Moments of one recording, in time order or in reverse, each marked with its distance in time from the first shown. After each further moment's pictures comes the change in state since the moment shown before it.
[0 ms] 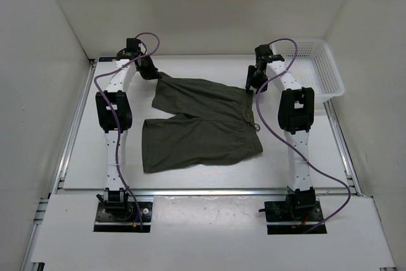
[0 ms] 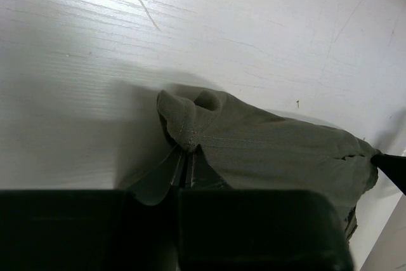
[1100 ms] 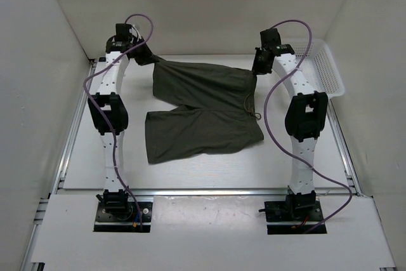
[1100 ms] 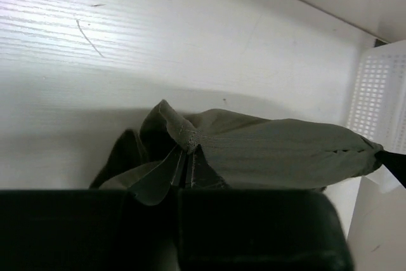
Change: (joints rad) left arm 0.017 -0.085 0.092 -0.017 0.063 -0.001; right arm 0.020 -0.217 -0.043 0.062 0.077 0.037
